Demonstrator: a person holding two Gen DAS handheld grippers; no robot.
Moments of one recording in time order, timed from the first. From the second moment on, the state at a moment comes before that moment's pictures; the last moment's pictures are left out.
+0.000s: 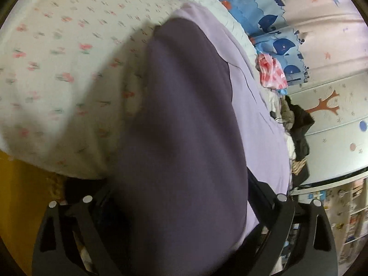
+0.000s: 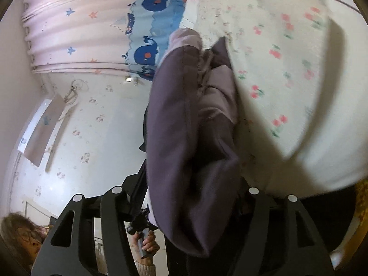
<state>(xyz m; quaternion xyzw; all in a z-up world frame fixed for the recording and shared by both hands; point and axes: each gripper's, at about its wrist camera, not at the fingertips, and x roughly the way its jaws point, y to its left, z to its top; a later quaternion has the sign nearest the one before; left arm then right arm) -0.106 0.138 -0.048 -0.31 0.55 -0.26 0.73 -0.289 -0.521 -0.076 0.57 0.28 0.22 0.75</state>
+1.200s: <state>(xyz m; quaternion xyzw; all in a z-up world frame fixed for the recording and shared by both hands) -0.069 0.104 -0.042 -0.36 0.53 -0.22 0.74 -0.184 -0.380 0.089 0.09 0.31 0.11 0.94</state>
